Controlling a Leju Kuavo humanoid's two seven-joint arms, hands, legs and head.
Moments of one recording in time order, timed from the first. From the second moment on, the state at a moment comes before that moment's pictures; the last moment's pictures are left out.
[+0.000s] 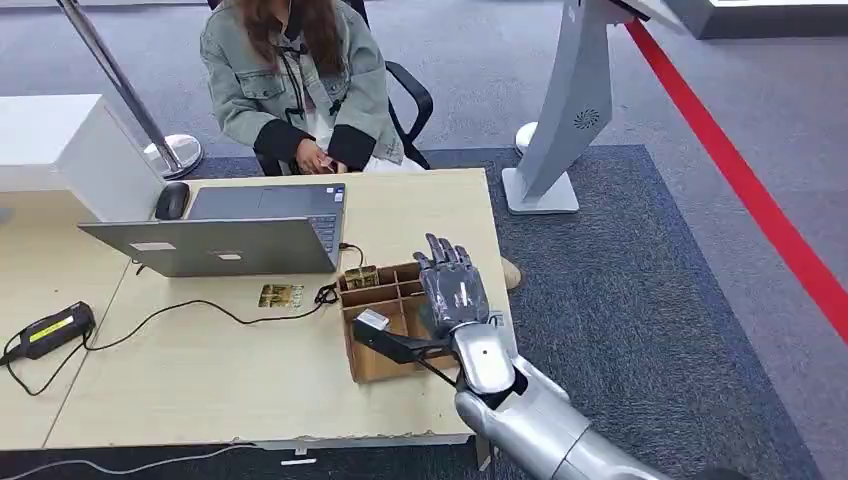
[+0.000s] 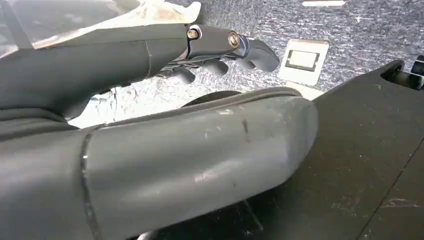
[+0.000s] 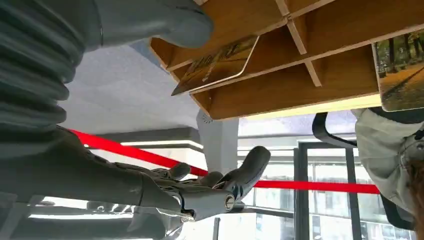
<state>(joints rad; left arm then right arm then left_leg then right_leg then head) -0.12 -0.02 -0.96 -0.18 0.03 0.23 -0.14 -0.62 0.06 0.75 -0.83 1.00 -0.20 0.40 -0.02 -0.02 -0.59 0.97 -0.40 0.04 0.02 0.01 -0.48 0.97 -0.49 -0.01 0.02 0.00</state>
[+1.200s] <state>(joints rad) -0.12 -0.02 -0.96 -0.18 0.03 0.24 -0.14 -0.62 0.06 0.75 -0.83 1.00 -0.19 0.40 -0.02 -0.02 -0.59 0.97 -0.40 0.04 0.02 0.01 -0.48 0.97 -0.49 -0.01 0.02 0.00</state>
